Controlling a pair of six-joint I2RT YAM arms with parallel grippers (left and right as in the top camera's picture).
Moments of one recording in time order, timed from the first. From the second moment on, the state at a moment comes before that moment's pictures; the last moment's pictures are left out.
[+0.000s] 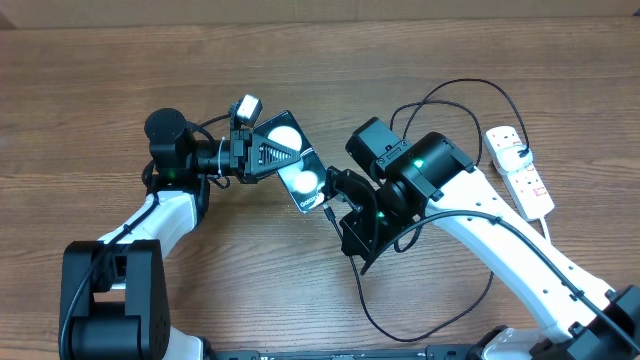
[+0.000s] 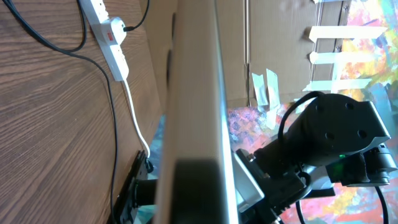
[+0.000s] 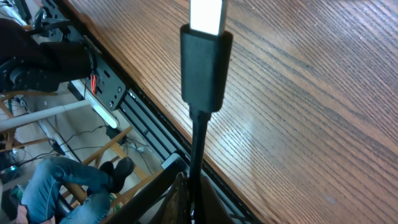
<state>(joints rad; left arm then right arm) -0.02 1.69 0.78 0.84 1.56 -1.39 0.67 1.58 1.46 -1.39 -0.49 -0.03</state>
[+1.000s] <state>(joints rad) -0.02 1.69 0.78 0.84 1.56 -1.35 0.69 1.58 1.46 -1.39 -0.46 -0.03</state>
